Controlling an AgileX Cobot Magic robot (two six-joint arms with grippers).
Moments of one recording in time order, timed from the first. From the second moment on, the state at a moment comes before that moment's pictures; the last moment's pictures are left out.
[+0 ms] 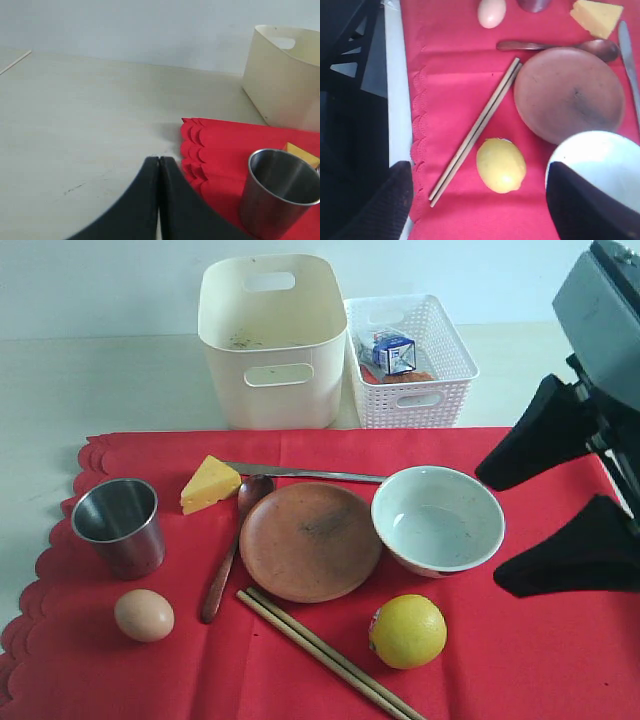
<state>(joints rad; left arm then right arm) 0.01 0.01 0.00 0.07 0.32 -0.15 0.24 1.14 -0.85 0.70 1.22 -1.40</state>
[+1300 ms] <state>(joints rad) 0.01 0.01 0.00 0.07 0.32 -0.15 0.63 1.58 -0.79 0.39 0.81 -1.43</state>
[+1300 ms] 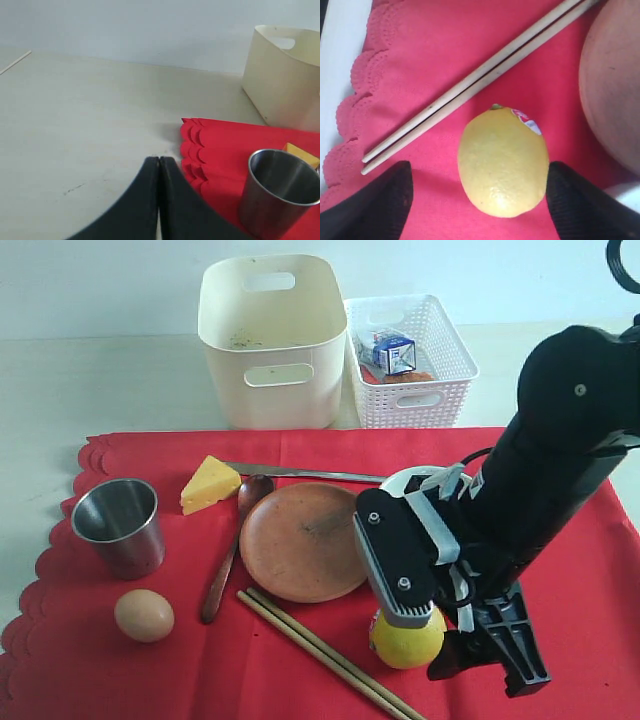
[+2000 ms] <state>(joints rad) 0.01 0.01 0.00 0.07 0.32 -0.15 0.64 1.72 -0.79 0.39 0.68 -1.36</state>
